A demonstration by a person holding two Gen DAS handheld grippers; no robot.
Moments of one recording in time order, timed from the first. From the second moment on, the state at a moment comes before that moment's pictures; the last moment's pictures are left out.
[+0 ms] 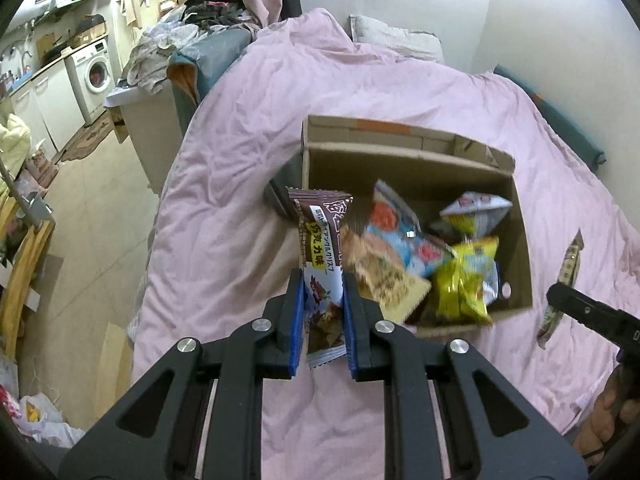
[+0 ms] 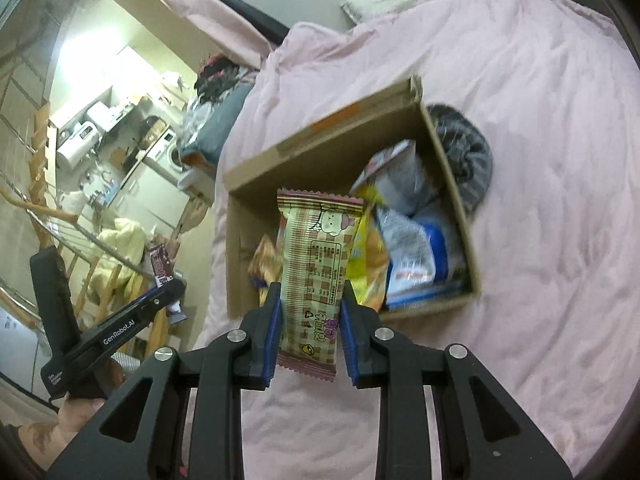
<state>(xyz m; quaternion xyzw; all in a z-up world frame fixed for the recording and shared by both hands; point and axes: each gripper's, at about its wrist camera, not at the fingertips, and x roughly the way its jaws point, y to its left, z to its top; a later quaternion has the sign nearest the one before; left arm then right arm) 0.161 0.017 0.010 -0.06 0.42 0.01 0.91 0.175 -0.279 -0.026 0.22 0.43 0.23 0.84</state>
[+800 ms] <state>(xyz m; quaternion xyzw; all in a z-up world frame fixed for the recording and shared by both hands) 0.241 -0.004 0.004 -0.04 0.38 -0.01 0.92 0.246 -0.259 -0.031 0.19 0.41 0.23 0.87</state>
